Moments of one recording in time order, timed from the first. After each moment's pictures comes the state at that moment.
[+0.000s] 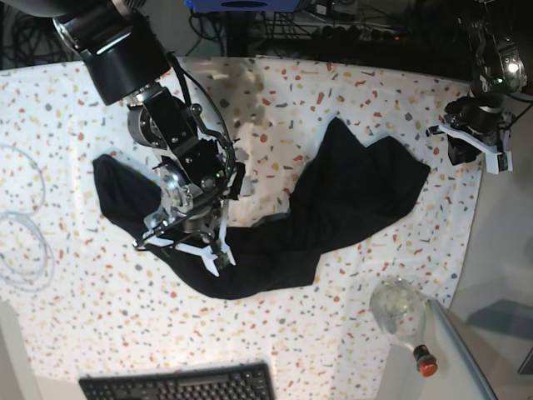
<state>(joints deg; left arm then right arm) 21.1 -16.2 -27.6 86.3 -20.3 -15.5 25.2 9.7 -1.5 -27.3 71.5 -26.9 -8.6 -48.8</state>
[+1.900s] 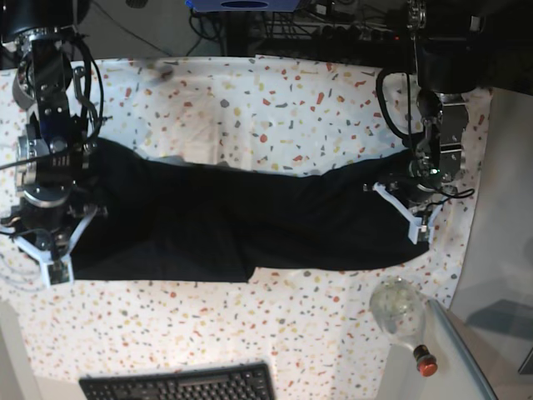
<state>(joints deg) -6.7 -15.0 -6.5 57.3 -6.5 -10.7 24.9 -6.2 13.8 -5.9 111.1 -26.9 -4.8 -53.7</state>
